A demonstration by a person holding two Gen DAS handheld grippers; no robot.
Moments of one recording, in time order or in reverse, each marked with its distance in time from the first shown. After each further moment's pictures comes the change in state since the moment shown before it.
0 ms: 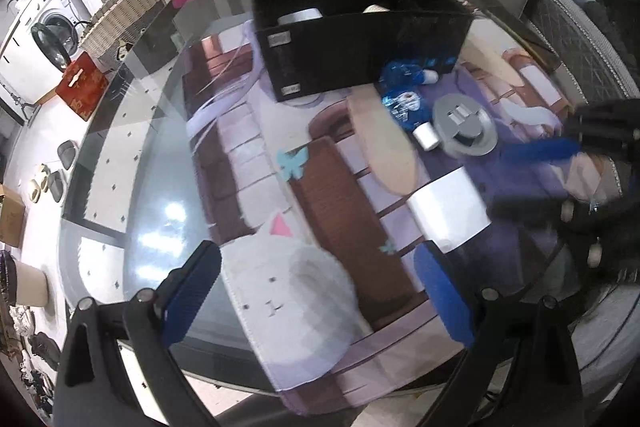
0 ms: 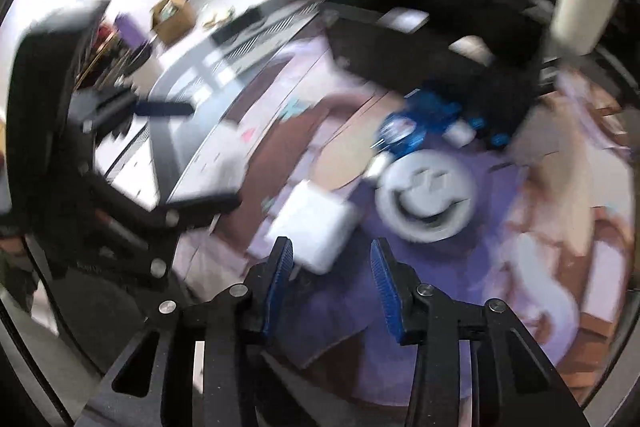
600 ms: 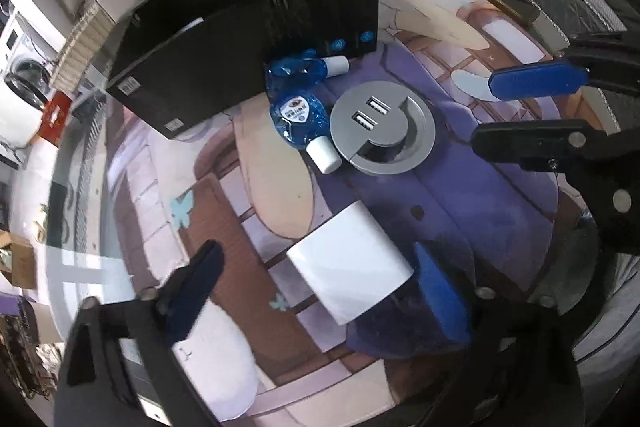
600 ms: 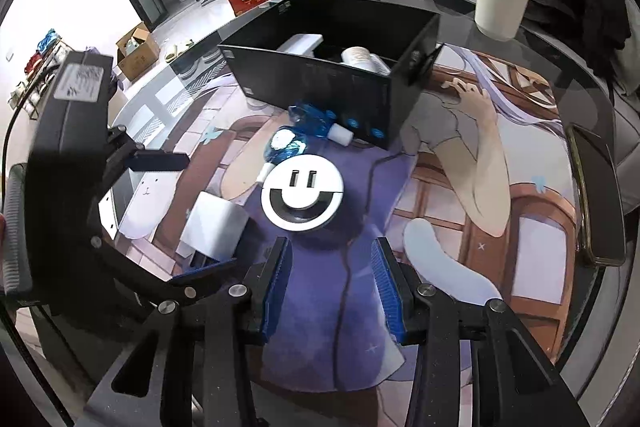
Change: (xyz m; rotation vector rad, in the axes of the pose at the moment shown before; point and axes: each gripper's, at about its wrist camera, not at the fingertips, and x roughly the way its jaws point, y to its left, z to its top) left arm 0.040 -0.078 0.031 0.140 0.083 0.002; right arm -0.022 -0.061 -0.023 0.090 -0.064 -0.081
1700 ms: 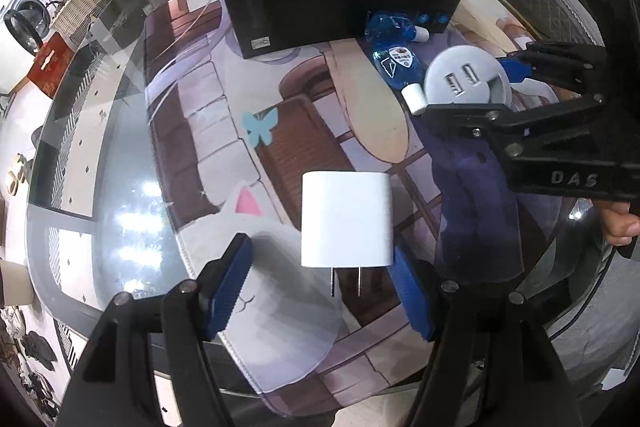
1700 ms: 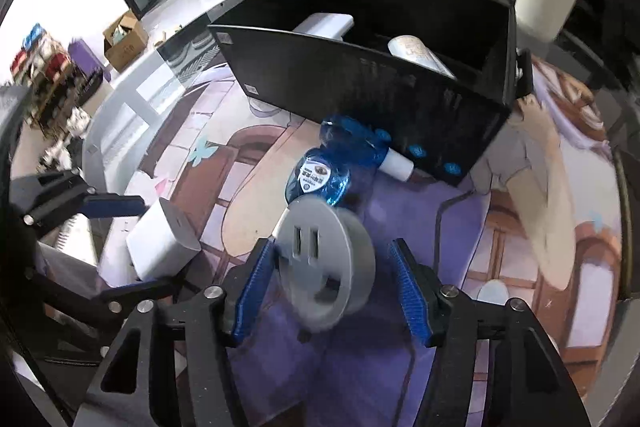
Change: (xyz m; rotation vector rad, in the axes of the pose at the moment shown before) left arm -0.005 0.071 -0.027 -0.127 0.033 -0.098; right arm 0.063 0.041 0.044 -0.016 0.065 -0.050
